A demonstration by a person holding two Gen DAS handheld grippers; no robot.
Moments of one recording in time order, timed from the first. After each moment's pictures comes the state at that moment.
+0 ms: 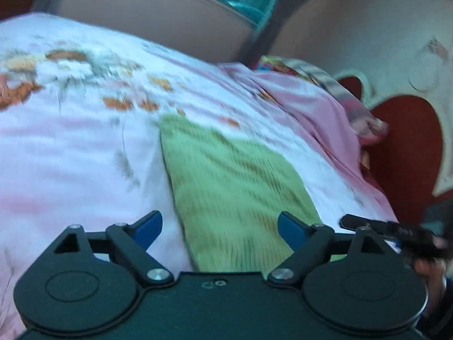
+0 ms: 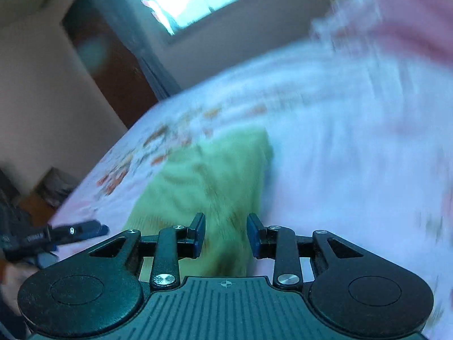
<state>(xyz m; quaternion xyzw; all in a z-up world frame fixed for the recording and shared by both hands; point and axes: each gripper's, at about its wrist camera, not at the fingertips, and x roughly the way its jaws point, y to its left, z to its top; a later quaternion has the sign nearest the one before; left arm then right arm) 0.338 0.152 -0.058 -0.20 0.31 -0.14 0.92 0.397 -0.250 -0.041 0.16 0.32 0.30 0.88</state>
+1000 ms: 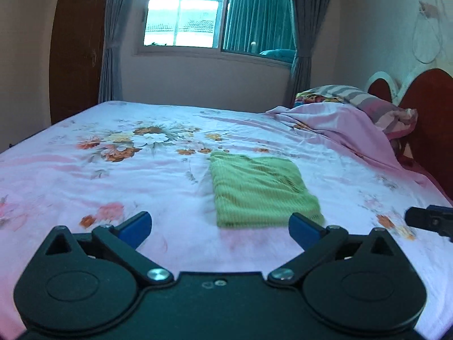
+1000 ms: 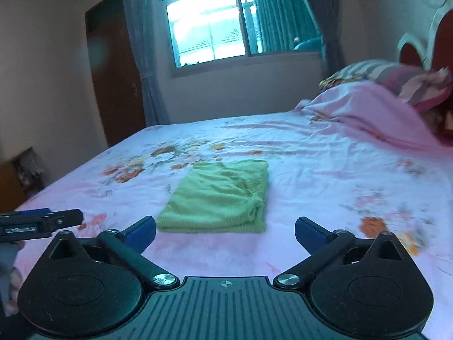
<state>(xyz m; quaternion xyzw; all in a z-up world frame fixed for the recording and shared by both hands) 0.067 0.055 0.035 -0.05 0.22 0.04 0.97 0.104 -0.236 0.047 0.06 0.22 0.23 0.95</state>
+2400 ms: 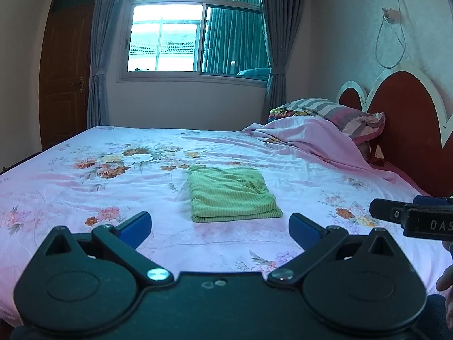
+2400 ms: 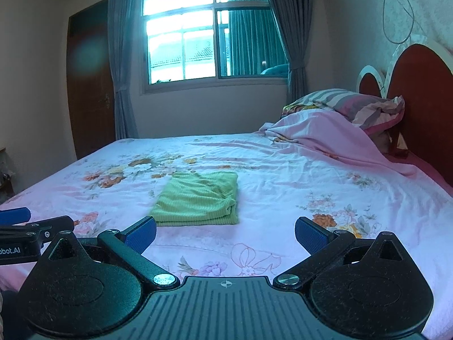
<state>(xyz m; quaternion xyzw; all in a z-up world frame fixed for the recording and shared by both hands) -0.019 0.013 0.052 -0.03 0.18 0.01 0.98 -0.002 -0.234 0.070 0.04 0.18 0.15 0.97</state>
